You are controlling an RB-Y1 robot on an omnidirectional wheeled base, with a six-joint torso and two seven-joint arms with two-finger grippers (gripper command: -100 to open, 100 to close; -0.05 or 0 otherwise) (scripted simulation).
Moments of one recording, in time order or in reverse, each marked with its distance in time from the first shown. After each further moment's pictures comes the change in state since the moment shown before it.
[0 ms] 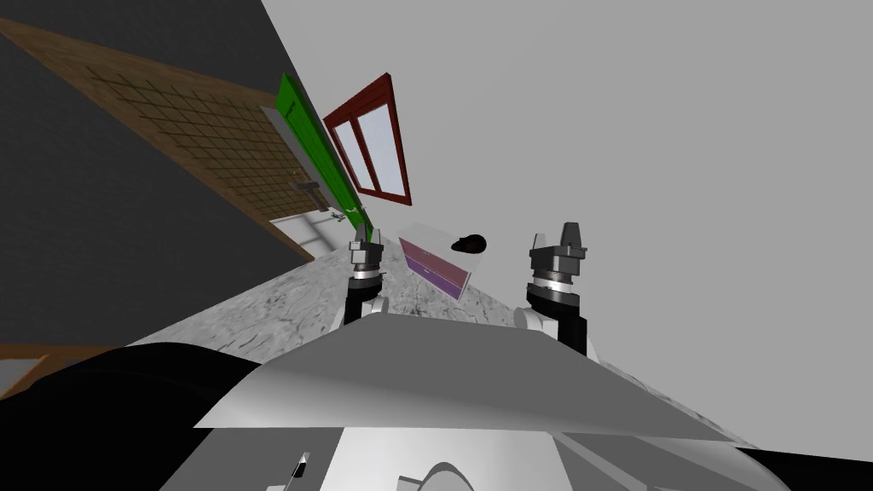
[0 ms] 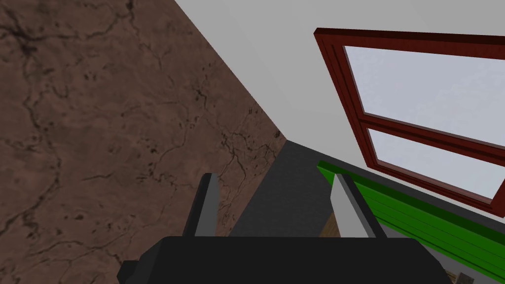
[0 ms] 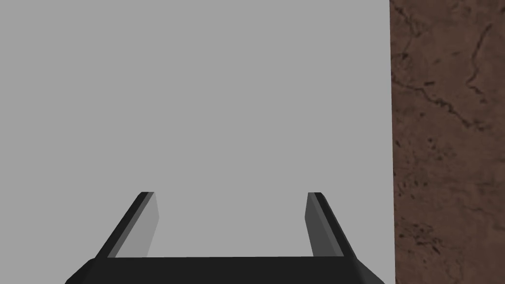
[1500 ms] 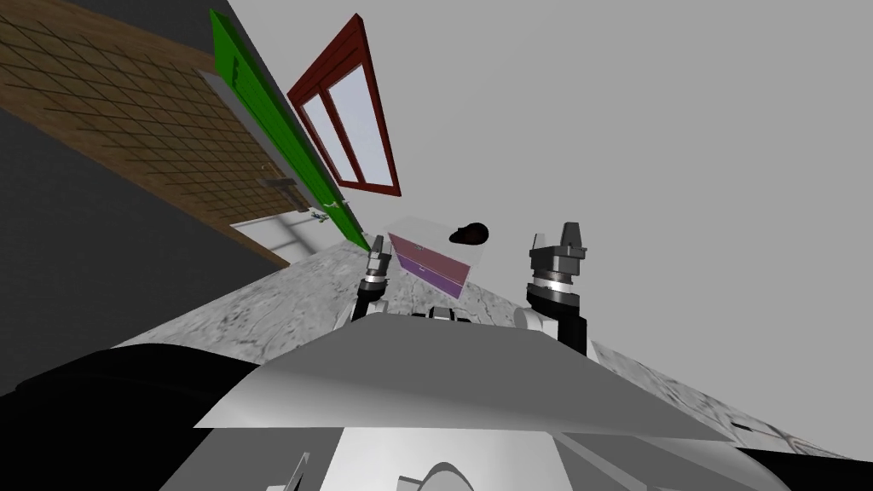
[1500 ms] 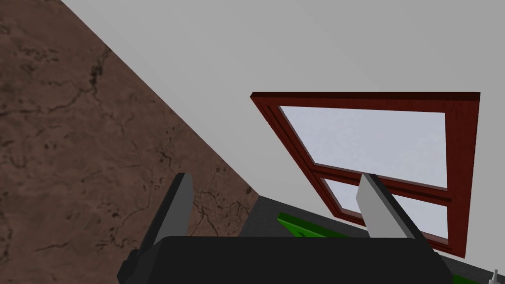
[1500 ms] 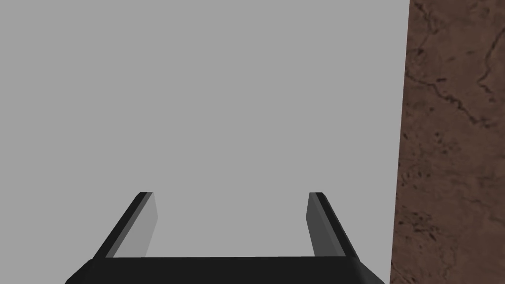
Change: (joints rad) left arm -0.065 0.149 0.008 0.267 -0.008 -0.122 -0.046; right arm 0.000 0.000 0.000 0.000 0.000 0.000 0.000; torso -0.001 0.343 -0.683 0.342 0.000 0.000
